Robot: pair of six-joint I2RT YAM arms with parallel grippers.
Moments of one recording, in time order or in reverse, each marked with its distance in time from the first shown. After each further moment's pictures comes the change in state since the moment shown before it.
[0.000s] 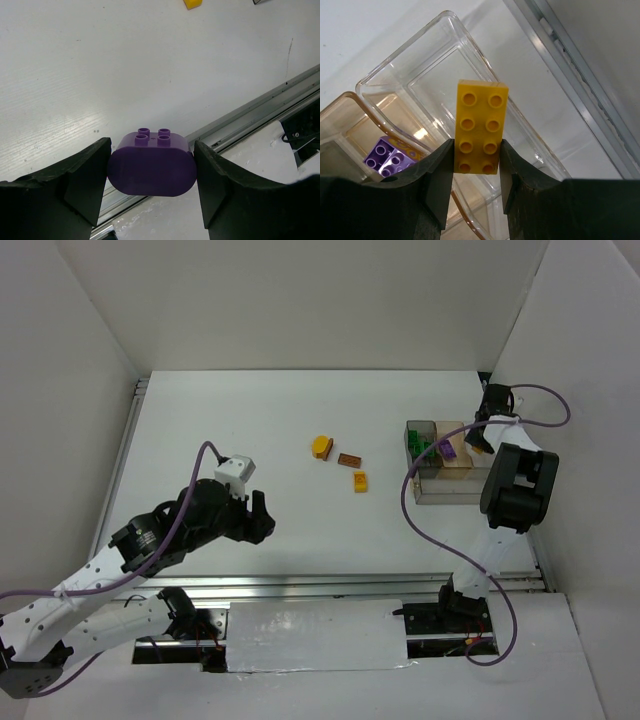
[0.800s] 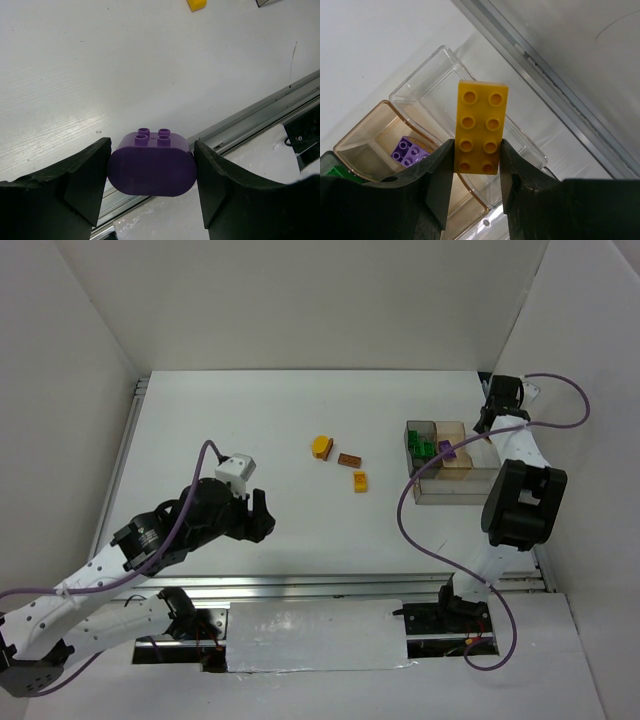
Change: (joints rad) left arm 0.000 0.019 0.003 0.001 -0.017 -0.006; right arm 0.013 -0.154 -0.012 -0.035 0.087 0.070
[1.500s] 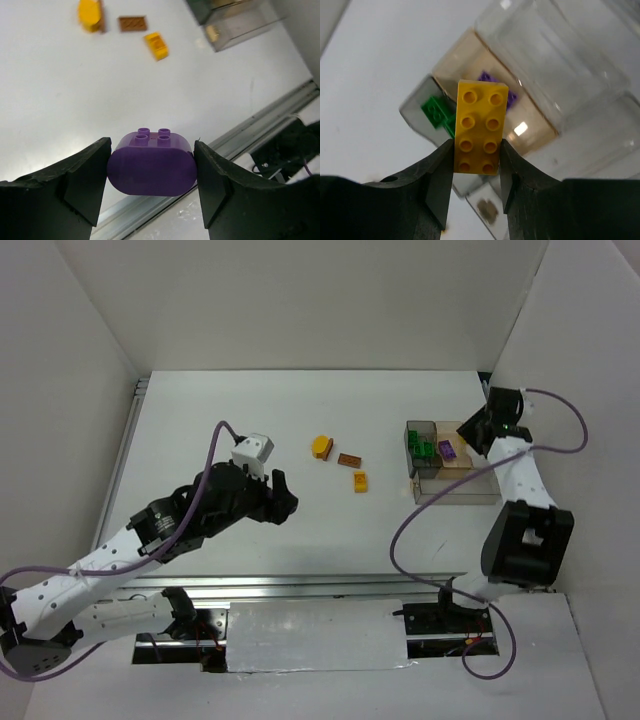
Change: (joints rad) left arm -0.093 0.133 0.141 0.174 -0.051 0.022; right arm 0.061 -0.352 -0.288 0.005 -0.292 0.284
